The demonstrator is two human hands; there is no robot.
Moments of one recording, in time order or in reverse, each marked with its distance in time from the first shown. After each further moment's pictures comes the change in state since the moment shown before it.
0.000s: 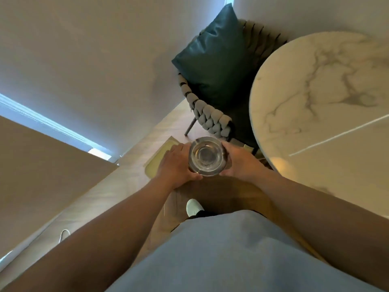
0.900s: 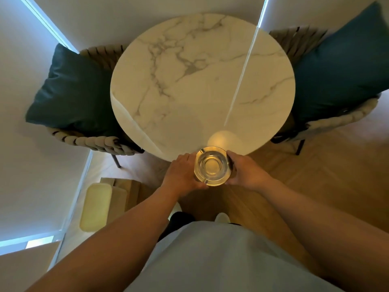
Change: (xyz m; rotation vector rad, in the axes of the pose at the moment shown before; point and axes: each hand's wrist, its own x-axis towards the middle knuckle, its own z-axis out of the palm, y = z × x) left_hand -0.028 0.314 0.156 0.132 -0.328 0.593; right_hand -0.317 0.208 -0.046 0.214 0.366 0.463
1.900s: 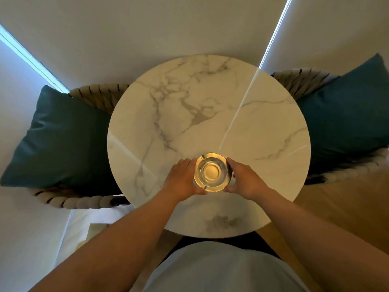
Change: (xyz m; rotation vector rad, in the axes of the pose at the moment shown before) left_hand 0.191 -0.074 -0.097 0.056 -0.049 0.020; right_hand 0.186 -0.031 -0.071 0.006 0.112 0.108
